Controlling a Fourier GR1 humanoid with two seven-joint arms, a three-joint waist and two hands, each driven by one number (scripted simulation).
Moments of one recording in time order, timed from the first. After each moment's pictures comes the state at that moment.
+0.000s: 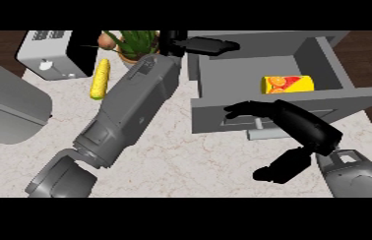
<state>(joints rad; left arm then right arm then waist) -1.26 0.00 -0.22 -0.38 0.63 0.29 -0.52 -0.30 -0.38 0.25 -1.74 0.14 0.54 0.12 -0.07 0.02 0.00</state>
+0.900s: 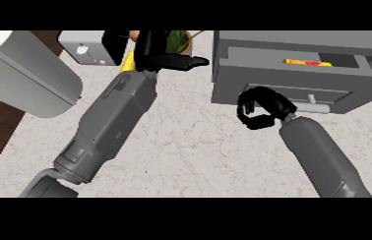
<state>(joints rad) -1.02 0.08 -0.22 -0.59 0.65 0.16 -0.55 -0.59 -0.29 0.27 -0.83 0.51 0.24 -0.28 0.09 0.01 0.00</state>
